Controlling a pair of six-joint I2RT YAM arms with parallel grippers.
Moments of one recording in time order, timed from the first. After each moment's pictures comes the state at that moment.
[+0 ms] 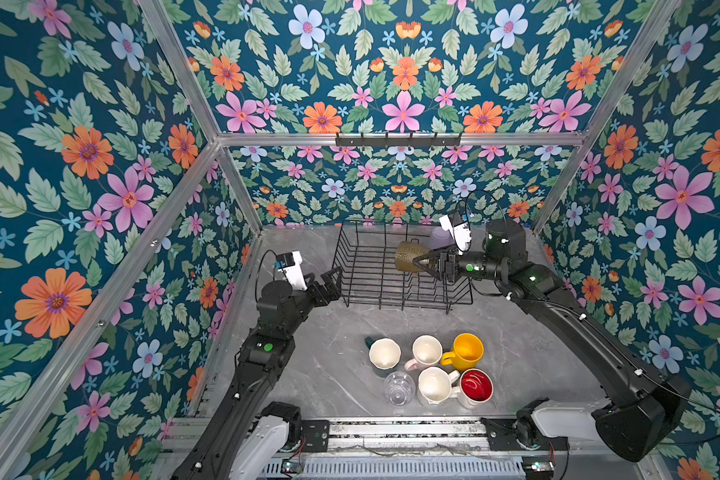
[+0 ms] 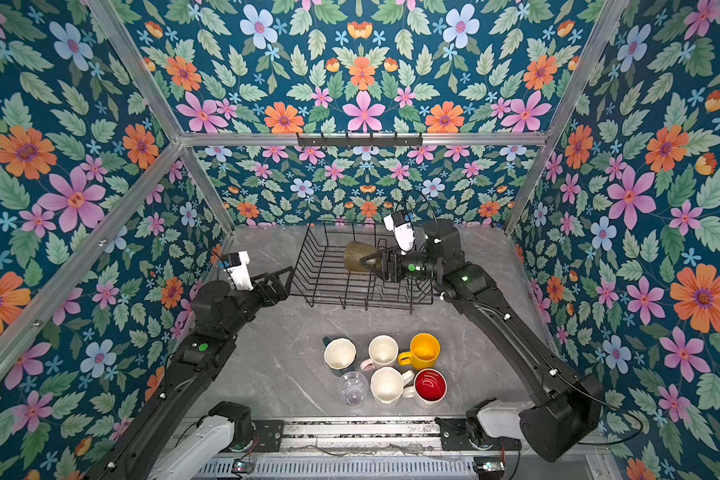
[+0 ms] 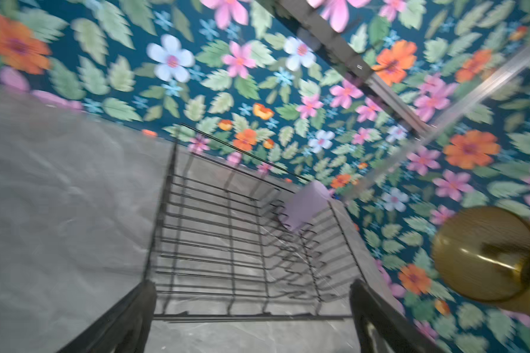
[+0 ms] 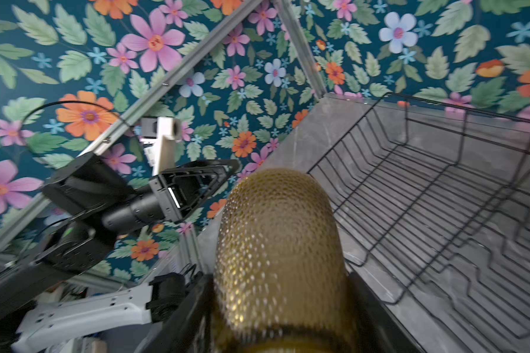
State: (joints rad) left arm -0.27 0.78 0.67 -0.07 0.06 -0.55; right arm 0.47 1.32 1.36 -0.41 -0.56 0.31
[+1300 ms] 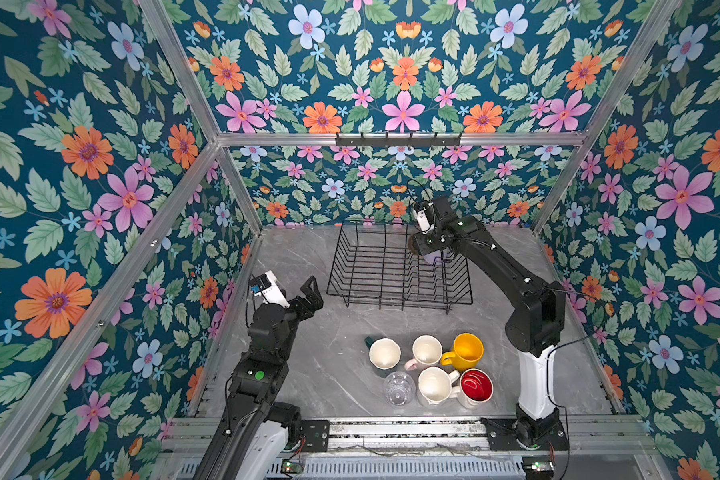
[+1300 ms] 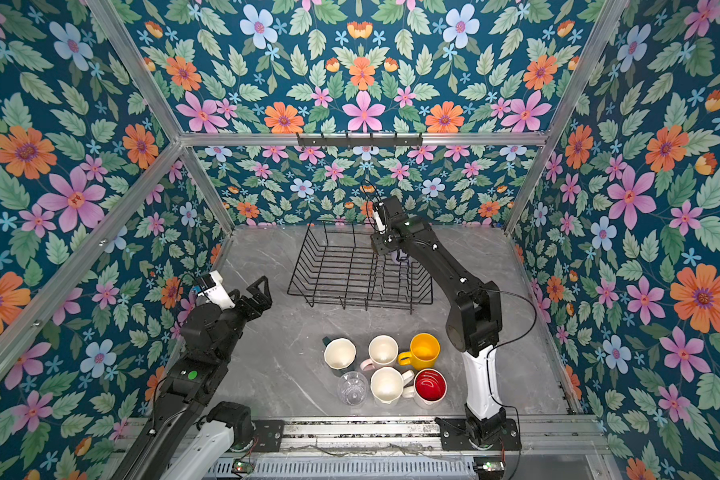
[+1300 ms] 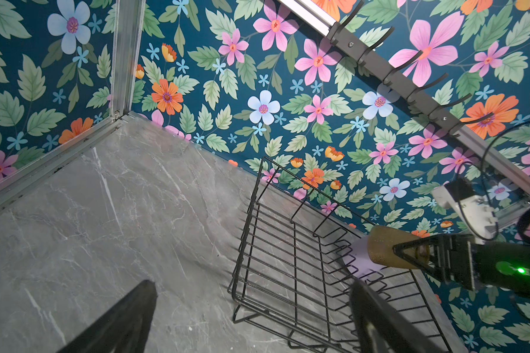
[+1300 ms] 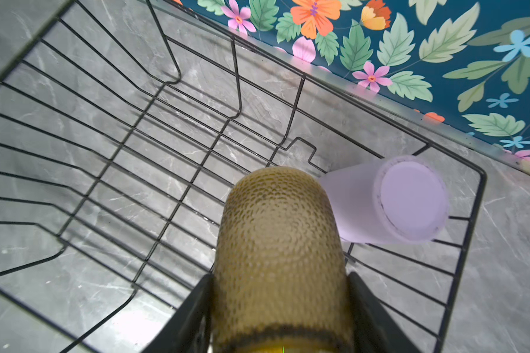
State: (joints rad) left arm -0.27 0.59 0.58 -0.16 -0.20 -0.56; right arm 0.48 2.08 2.07 -0.86 0.11 0.00
